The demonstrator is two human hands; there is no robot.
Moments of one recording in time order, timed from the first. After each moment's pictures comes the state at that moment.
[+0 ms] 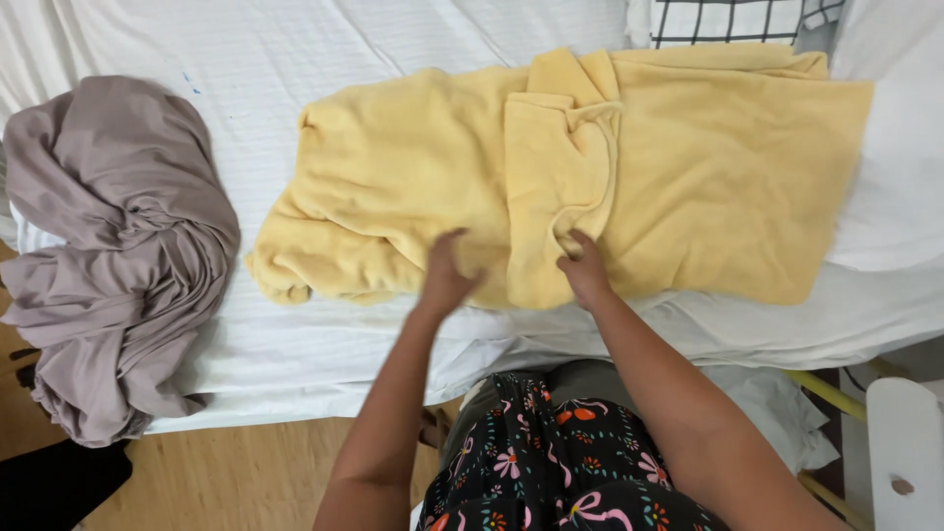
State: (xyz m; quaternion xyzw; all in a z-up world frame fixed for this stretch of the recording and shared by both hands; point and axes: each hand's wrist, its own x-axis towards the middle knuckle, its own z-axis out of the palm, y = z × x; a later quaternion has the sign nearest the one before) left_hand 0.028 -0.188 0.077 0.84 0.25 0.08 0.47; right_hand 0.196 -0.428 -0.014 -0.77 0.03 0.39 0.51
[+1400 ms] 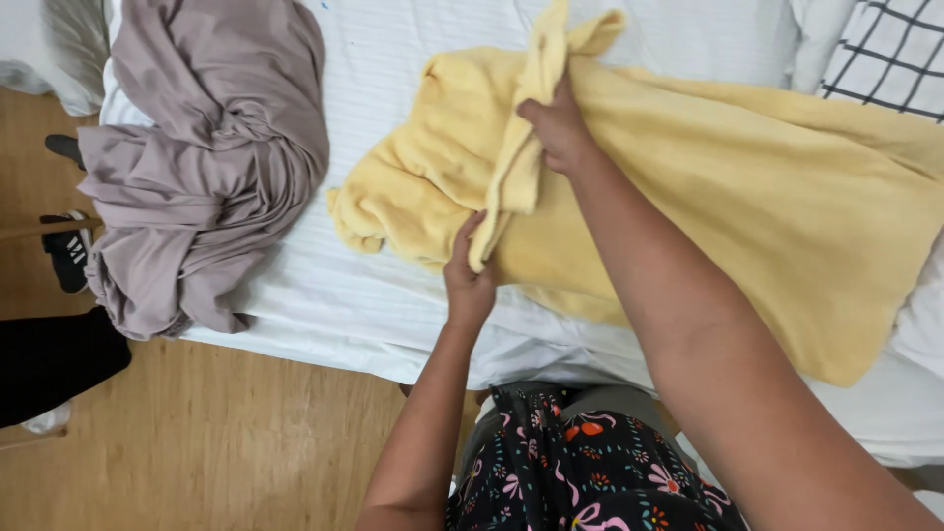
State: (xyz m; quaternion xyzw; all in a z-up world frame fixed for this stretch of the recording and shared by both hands) left_hand -0.034 -0.149 0.161 0.69 0.40 0.32 0.52; right_hand 0.225 -0.064 0.070 -0.57 -0.12 0.50 0.64
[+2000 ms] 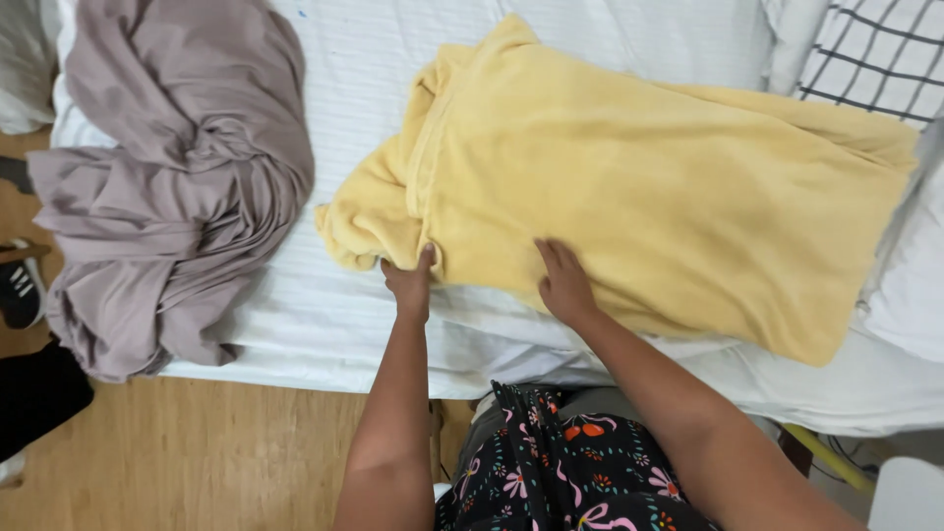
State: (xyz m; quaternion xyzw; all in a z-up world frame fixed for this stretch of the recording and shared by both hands) left_hand -0.120 -0.077 0.014 0.39 0.75 0.07 0.54; right_hand 0.096 -0.273 0.044 -0.82 -0.45 0.29 0.18
